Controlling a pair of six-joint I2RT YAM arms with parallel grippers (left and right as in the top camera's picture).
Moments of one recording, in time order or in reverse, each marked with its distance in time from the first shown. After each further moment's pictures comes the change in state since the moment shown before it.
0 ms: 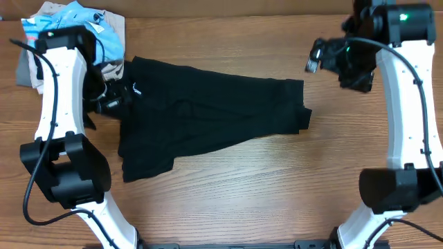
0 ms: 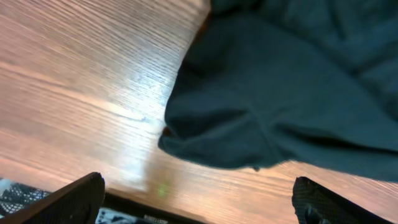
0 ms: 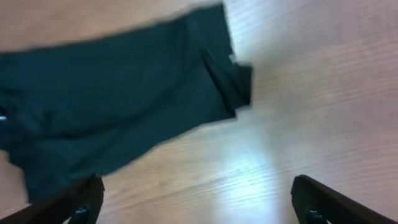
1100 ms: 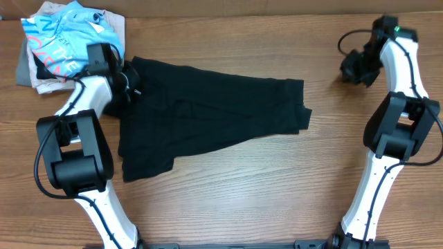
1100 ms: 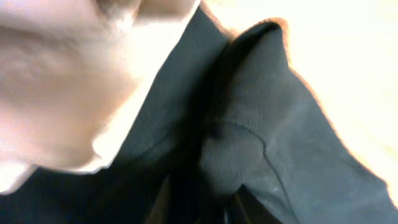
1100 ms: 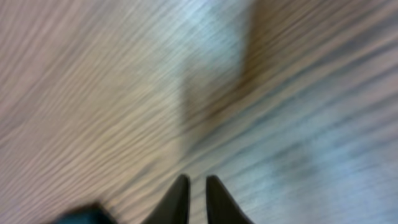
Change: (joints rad) left arm -0.018 0.109 -0.372 1.178 0.202 -0.130; right arm -0.296 0.598 0.145 0.381 -0.064 0.047
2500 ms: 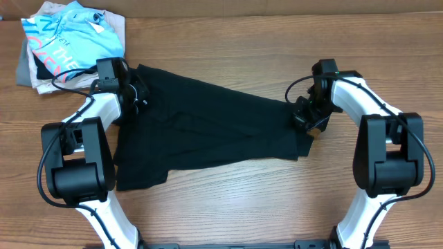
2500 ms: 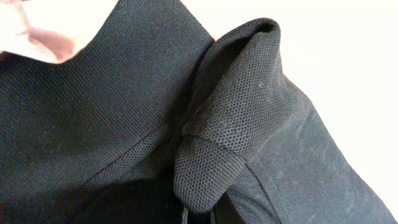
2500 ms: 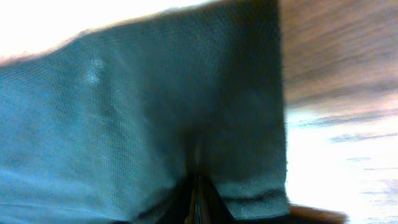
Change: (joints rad) left arm -0.033 -0.084 -0.279 0.271 -0.003 -0.006; right arm 0.293 -0.459 -0.967 0.409 -0.078 0.058
